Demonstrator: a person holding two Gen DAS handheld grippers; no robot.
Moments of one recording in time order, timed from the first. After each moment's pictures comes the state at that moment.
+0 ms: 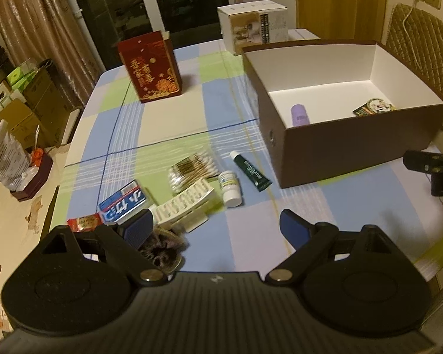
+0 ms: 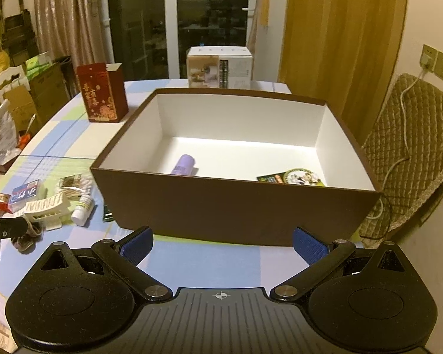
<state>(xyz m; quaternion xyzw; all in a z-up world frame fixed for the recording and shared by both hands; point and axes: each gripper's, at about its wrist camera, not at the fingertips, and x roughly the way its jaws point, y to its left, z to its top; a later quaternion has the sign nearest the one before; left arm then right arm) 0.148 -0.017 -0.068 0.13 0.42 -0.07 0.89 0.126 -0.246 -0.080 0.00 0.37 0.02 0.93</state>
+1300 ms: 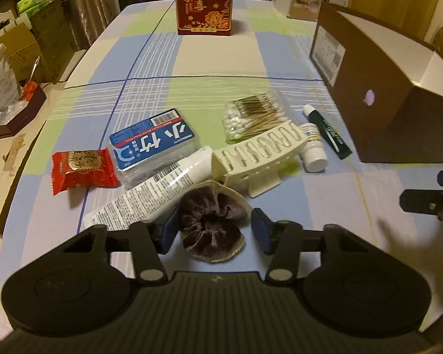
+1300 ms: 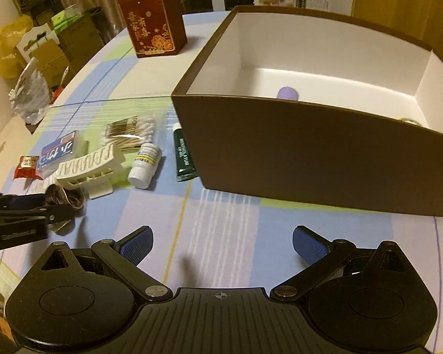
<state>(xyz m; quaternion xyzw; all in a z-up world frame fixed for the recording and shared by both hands) 0.194 0.081 -0.166 0.03 0.48 -0.06 0.88 0.187 -0.157 -0.149 0.03 0.49 0.11 0.87</state>
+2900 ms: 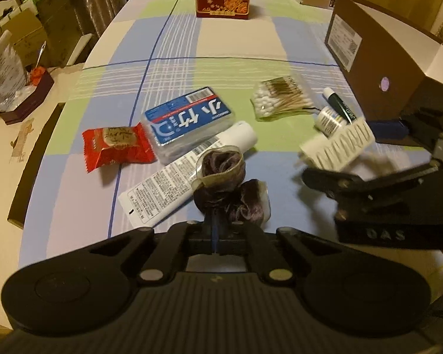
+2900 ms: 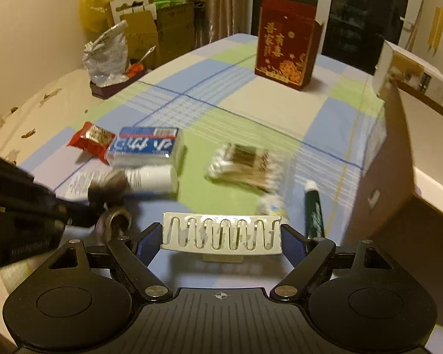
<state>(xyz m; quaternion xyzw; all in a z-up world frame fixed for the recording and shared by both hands) 0.186 0.112 -0.157 0.03 0.51 -0.06 0.86 0.202 -0.040 -0.166 -0.10 0.42 0.24 0.87</state>
